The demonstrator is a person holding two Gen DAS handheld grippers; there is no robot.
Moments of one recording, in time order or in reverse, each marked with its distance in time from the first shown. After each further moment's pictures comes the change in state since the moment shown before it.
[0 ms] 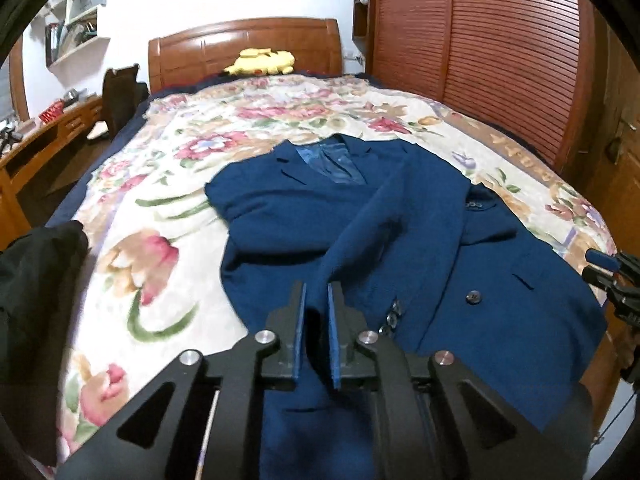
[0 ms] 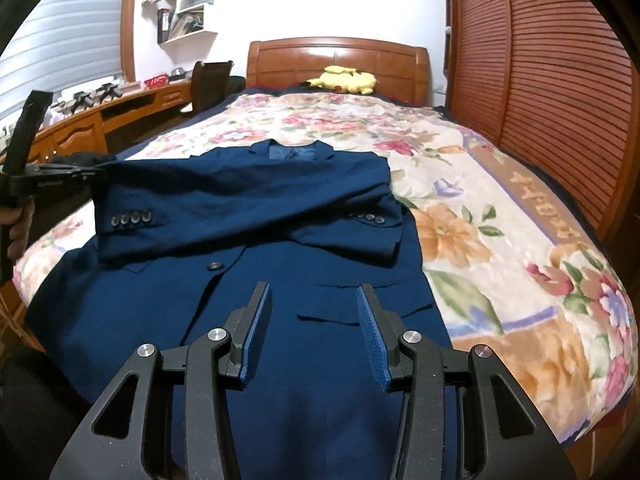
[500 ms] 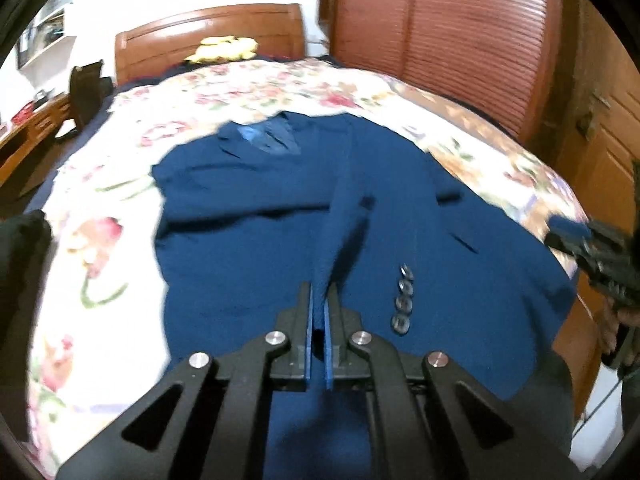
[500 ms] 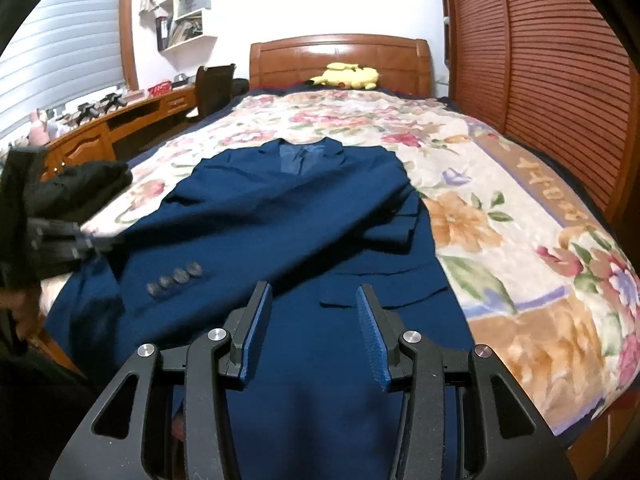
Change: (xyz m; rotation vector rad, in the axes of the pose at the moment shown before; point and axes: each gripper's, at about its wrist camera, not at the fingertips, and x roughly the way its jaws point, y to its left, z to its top) left arm -0.006 -0.060 -0.011 0.032 0.074 -0.095; right arm -0.014 0.004 -0.004 0.049 -0.002 0.036
